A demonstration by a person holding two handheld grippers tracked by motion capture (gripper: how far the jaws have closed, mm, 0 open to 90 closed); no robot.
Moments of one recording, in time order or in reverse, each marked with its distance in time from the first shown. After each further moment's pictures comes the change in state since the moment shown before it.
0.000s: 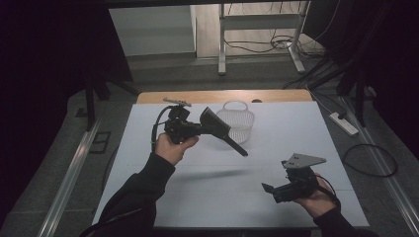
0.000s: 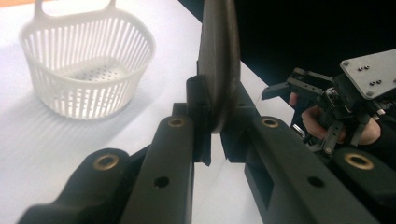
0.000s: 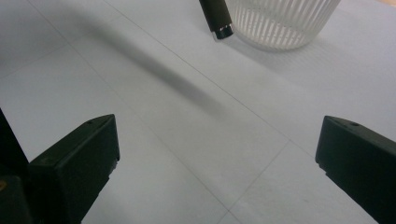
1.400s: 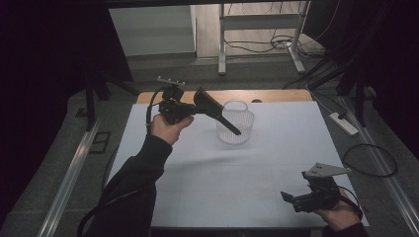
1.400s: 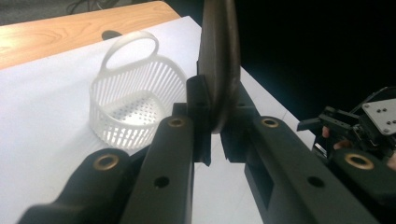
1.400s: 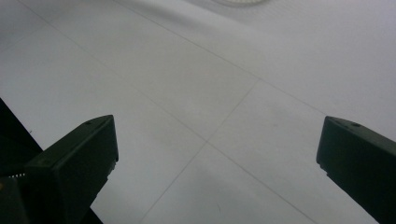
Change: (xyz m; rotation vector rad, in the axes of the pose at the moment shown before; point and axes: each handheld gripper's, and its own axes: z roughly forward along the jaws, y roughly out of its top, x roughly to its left) left arm 0.014 0.042 -0.020 -0.046 0.088 -0.001; right arm -0.014 -0.036 -0.035 0.045 -0.047 0.114
